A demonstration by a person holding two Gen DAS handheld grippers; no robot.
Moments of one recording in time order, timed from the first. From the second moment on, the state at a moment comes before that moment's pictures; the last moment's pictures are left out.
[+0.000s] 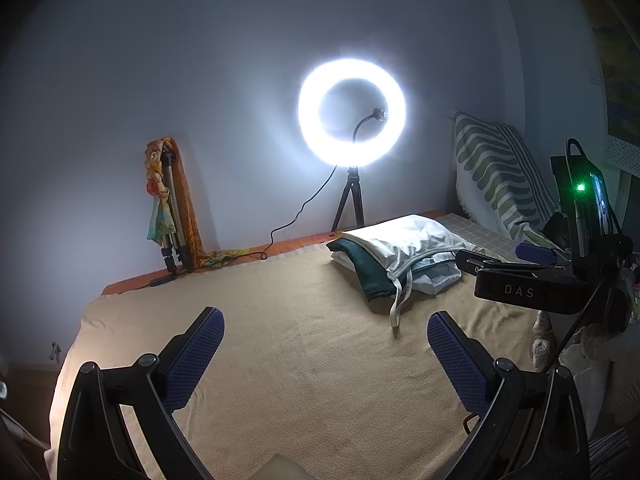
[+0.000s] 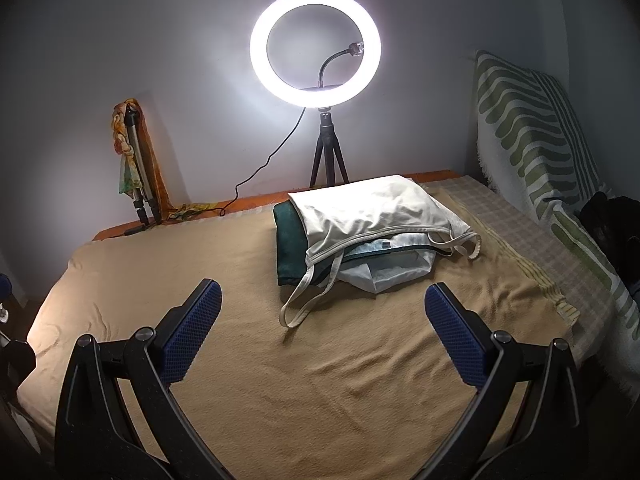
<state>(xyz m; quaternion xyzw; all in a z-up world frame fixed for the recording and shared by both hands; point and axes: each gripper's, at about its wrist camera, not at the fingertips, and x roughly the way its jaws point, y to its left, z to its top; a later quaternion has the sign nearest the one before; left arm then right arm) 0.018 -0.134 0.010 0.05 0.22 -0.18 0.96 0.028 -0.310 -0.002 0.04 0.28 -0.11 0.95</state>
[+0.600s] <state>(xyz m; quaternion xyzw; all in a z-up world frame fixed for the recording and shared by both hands) 0.018 -0.132 0.009 0.06 0.22 -0.18 0.96 0.028 -0.309 -0.005 0.05 0.29 -0.10 0.95</state>
